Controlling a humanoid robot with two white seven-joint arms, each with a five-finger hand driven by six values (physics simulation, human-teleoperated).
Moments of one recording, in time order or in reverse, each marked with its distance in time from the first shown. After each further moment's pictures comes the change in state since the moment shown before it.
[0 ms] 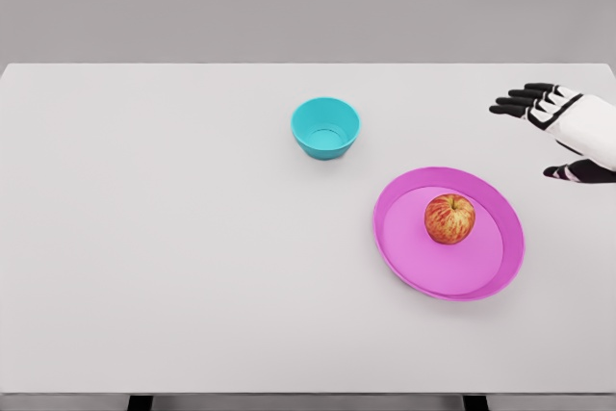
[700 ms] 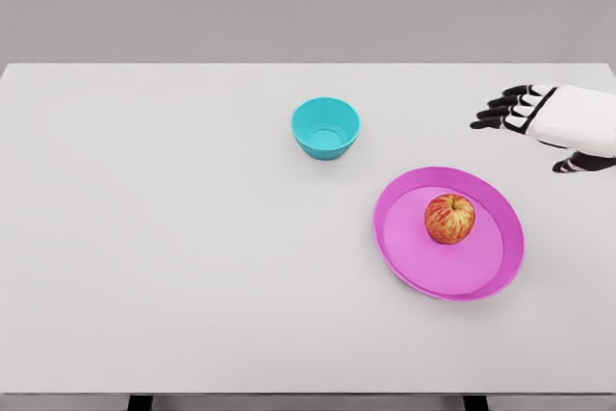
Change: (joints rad) left arm 0.000 0.000 0.000 0.000 0.000 0.000 0.000; right arm -0.259 -0.025 0.111 -0.072 -0.029 0.000 0.413
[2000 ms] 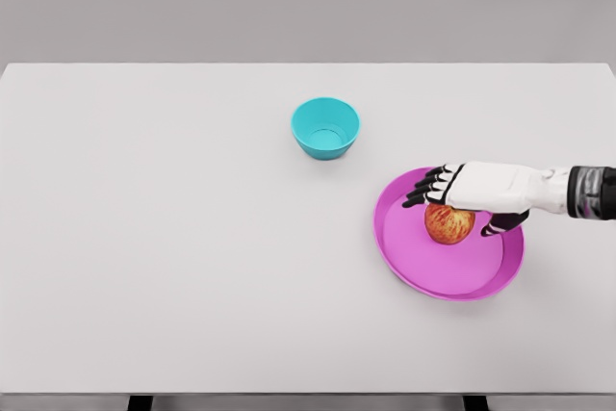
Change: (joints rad) left arm -0.002 0.000 0.000 0.000 0.000 0.000 0.000; right arm -0.106 0.112 0.367 0.118 0.012 -0.002 0.014
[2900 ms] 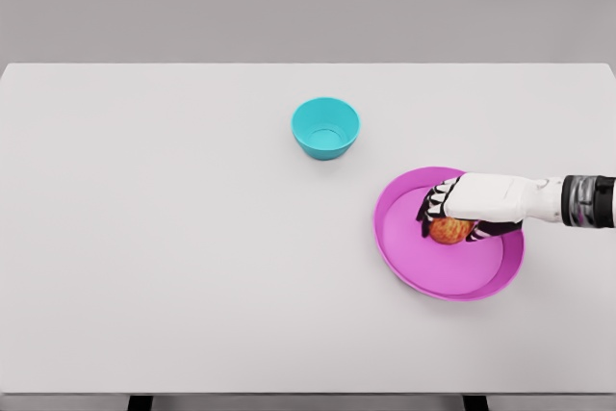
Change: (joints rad) left arm 0.000 0.000 0.000 0.000 0.000 0.000 0.000; right arm 0.002 -0.002 0.043 0.017 -0.018 0.010 -0.004
